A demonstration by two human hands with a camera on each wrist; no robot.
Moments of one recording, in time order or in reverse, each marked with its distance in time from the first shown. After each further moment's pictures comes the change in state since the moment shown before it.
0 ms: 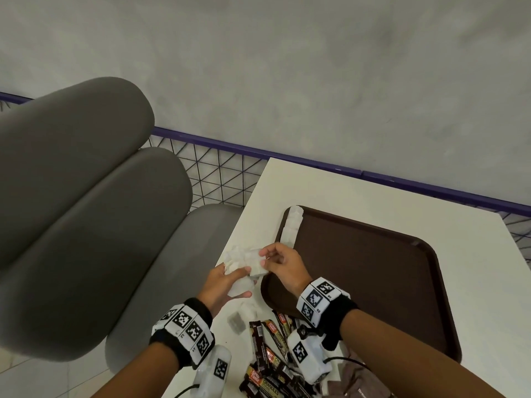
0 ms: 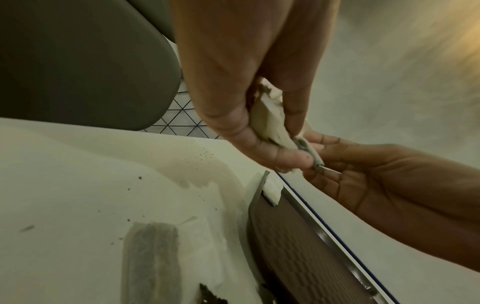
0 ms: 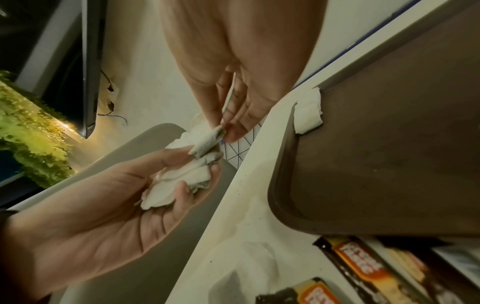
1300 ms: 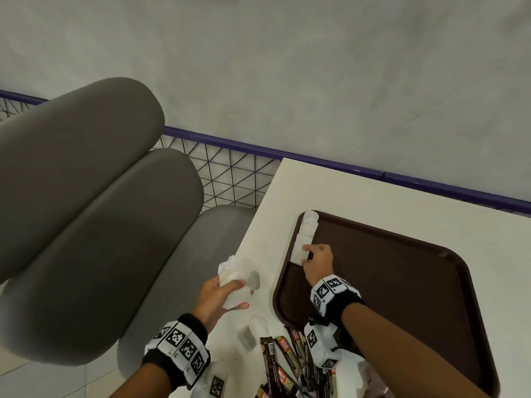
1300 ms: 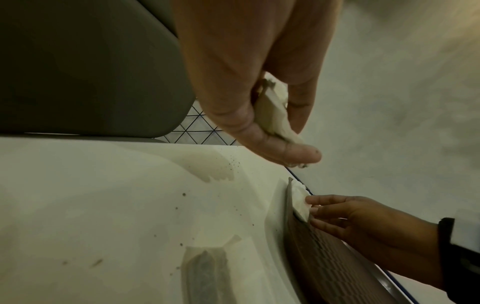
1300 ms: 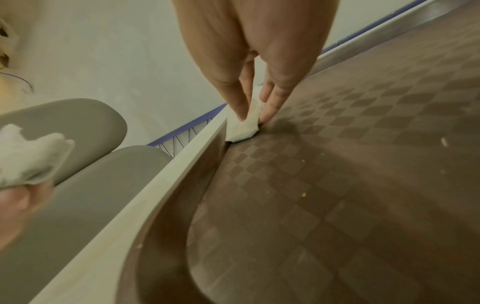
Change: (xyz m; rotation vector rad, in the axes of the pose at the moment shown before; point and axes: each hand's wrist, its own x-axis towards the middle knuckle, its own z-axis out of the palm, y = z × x) left_hand 0.011 -0.003 -0.027 -0.033 0.071 -0.001; right_hand 0.059 0.052 -0.033 -0.474 0.316 0.195
